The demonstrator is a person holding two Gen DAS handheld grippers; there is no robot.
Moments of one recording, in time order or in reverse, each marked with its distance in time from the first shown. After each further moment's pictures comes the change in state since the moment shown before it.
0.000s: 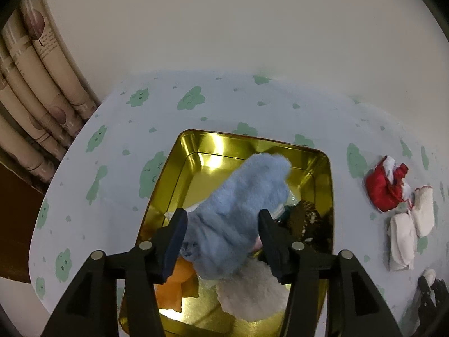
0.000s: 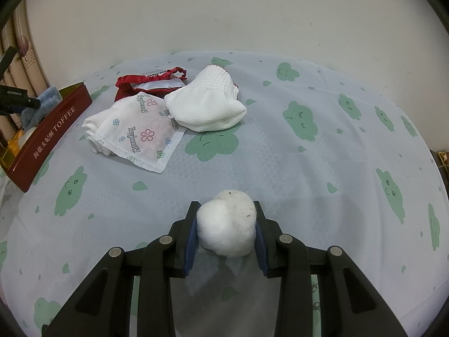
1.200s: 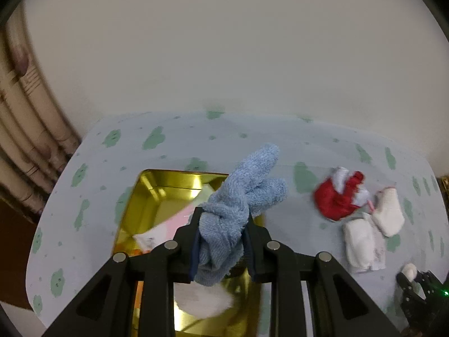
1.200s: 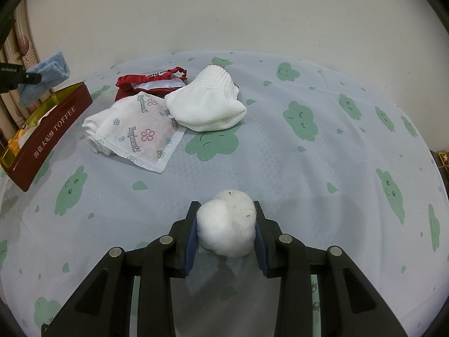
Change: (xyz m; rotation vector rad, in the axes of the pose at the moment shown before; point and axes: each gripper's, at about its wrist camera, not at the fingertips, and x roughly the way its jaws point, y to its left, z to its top) left arm -0.045 -0.041 0.010 0.075 -0.136 -0.073; right arm 0.000 0.001 0.000 0.001 0.000 -0.001
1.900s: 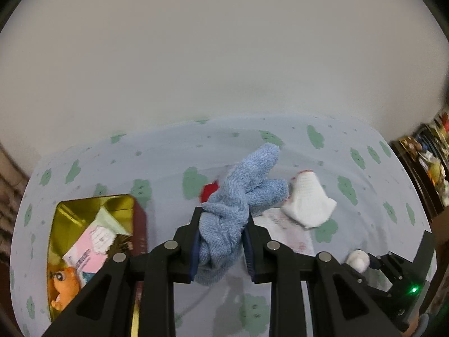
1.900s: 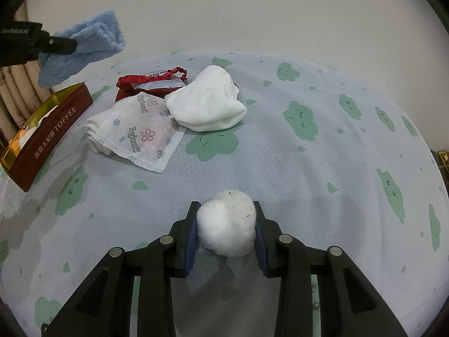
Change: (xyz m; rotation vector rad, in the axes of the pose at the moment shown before) left arm -0.023 -0.136 -0.008 0.216 -0.027 -0.229; right arm 0.000 0.000 0.000 0.001 0.000 0.000
